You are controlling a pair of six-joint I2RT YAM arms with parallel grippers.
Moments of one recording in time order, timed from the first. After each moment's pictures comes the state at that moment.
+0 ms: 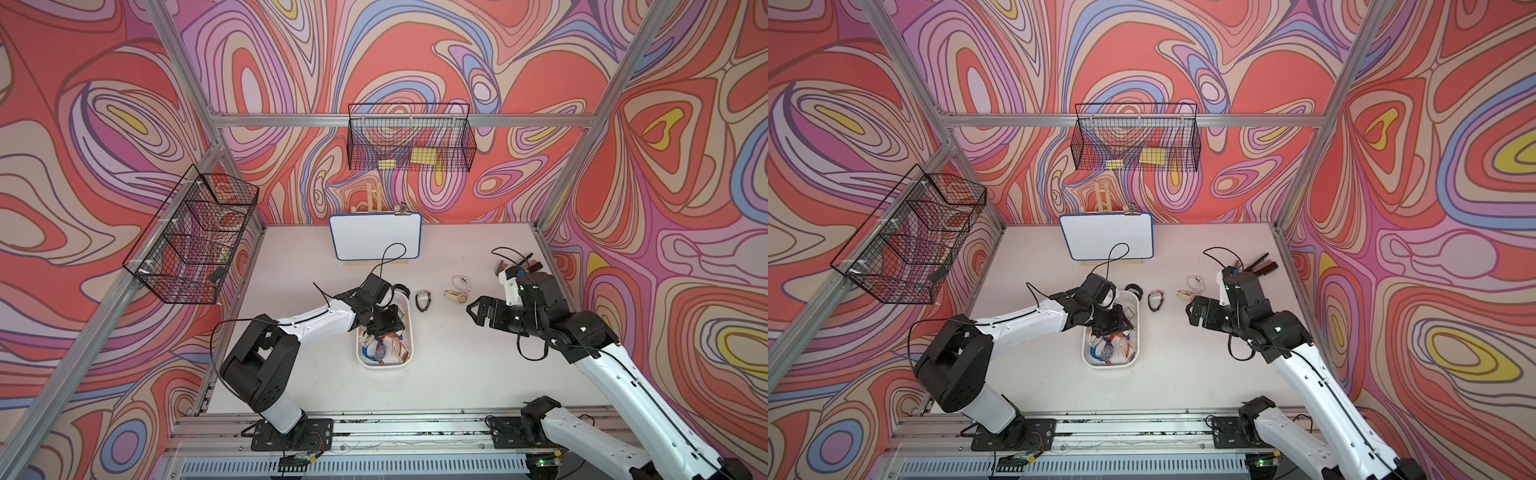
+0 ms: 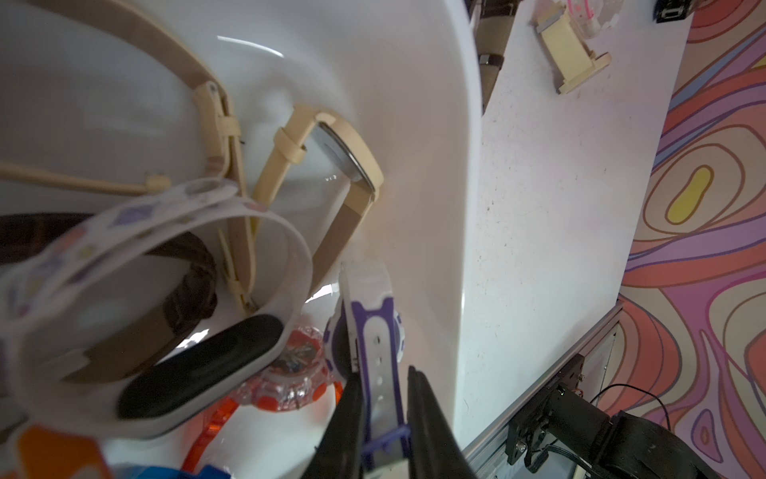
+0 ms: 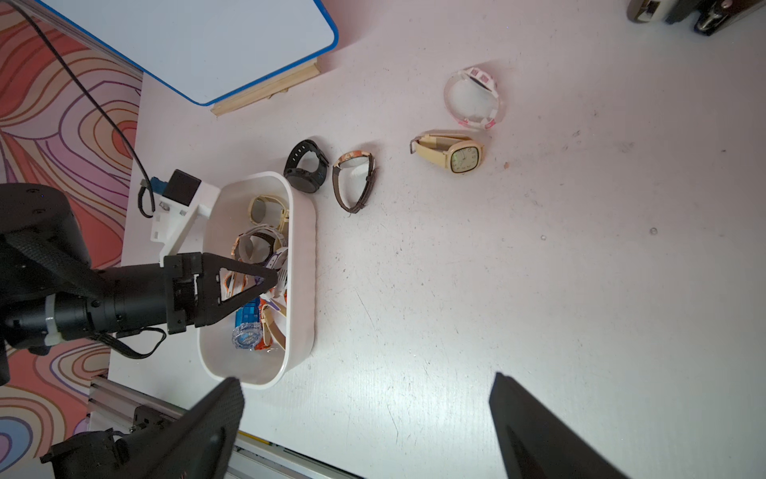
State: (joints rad) left arm -0.63 1.63 0.97 -0.38 0.38 -0.77; right arm 0.39 0.91 1.01 -0.93 -0.13 0.54
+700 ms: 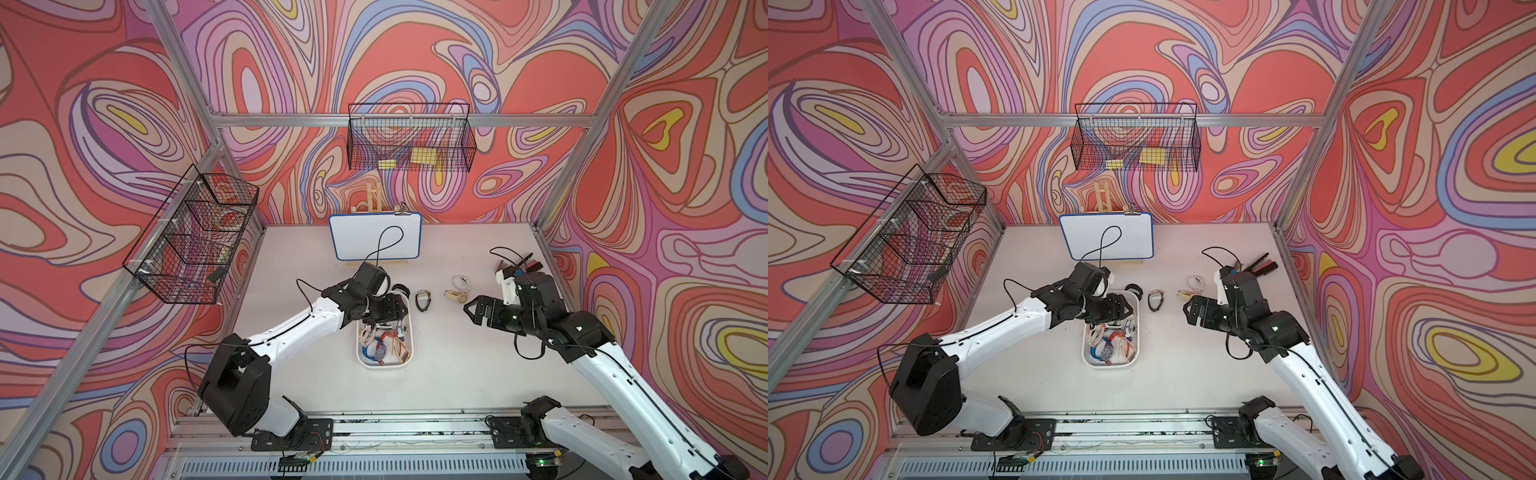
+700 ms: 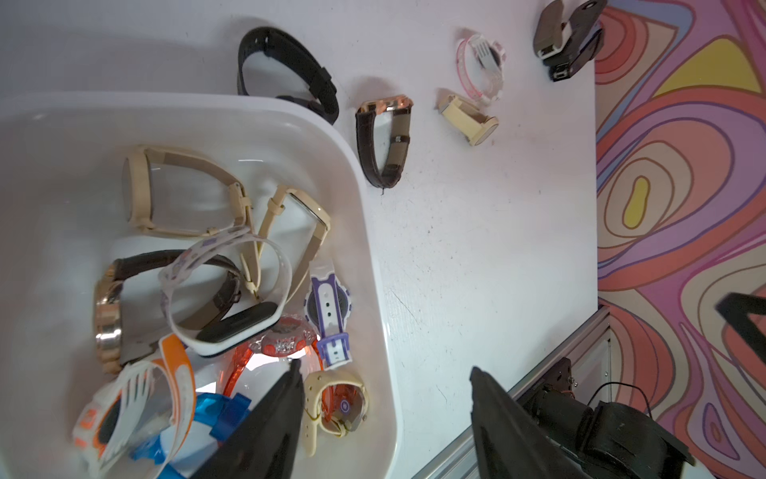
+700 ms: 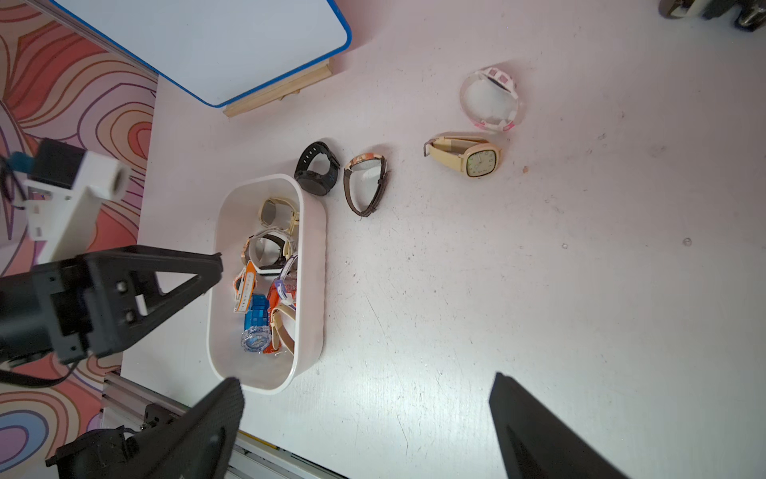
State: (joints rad) left arm -0.63 1.41 1.06 -0.53 0.27 -0.68; right arm 0.39 0.93 0.97 -0.86 -0.16 0.55
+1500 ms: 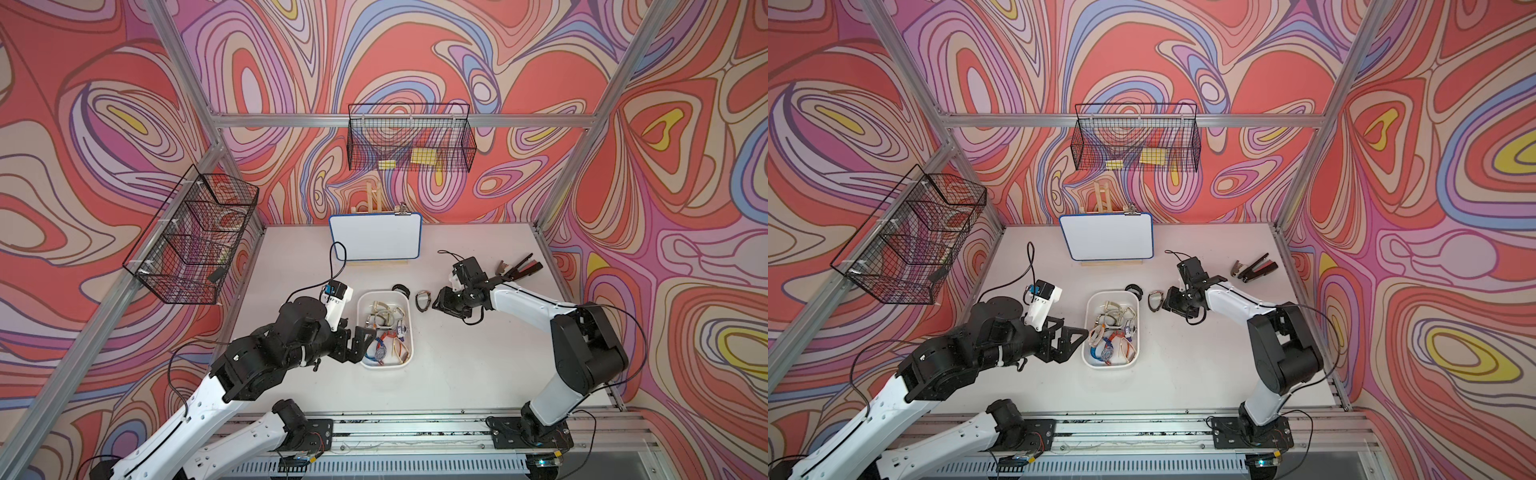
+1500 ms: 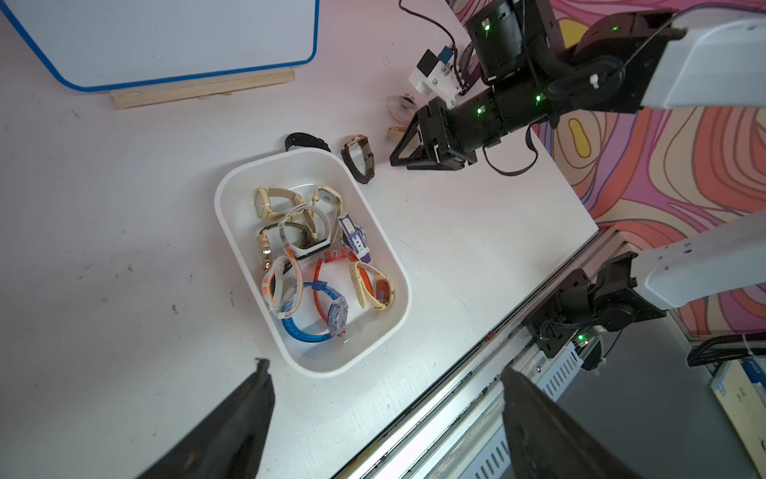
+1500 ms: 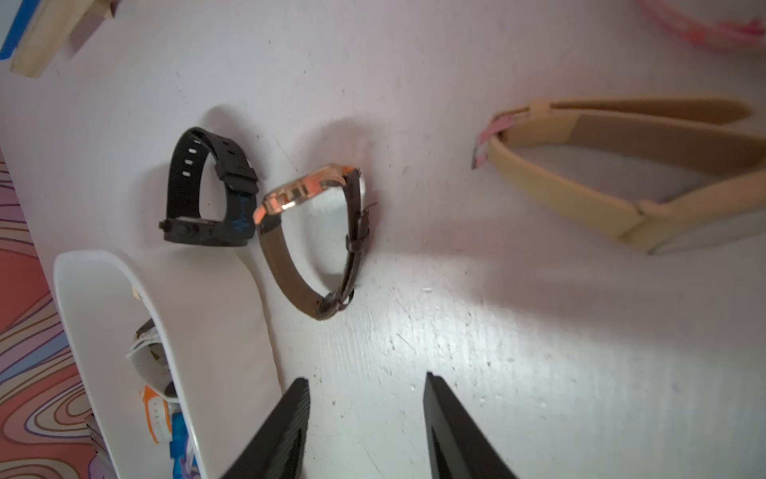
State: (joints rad) left arm -0.81 0.76 1.06 -0.98 0.00 -0.44; right arm 0.39 1.73 1.10 -0.47 -0.30 0.63
